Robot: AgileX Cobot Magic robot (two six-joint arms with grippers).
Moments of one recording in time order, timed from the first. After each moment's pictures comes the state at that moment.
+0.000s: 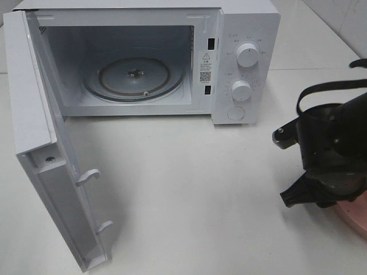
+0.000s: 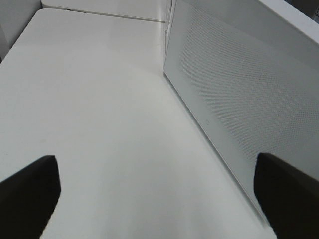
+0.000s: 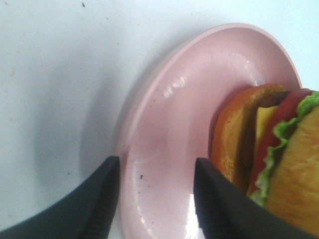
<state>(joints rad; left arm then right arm) -0.02 -0.01 -0.52 -0.07 1.08 -0.06 0.64 1.72 -0.65 -0.94 0.80 1.19</state>
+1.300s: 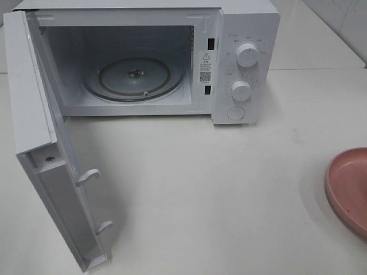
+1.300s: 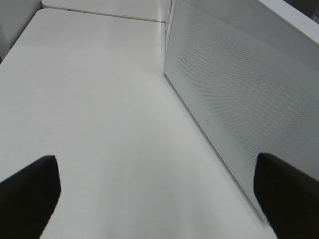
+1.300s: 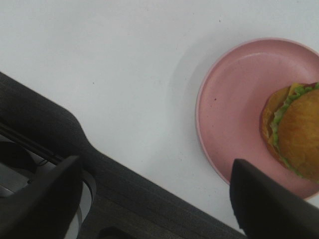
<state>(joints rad) -0.02 -0.01 -0.52 -0.07 1.08 -0.06 0.64 0.71 -0.65 -0.20 1.10 0.18</state>
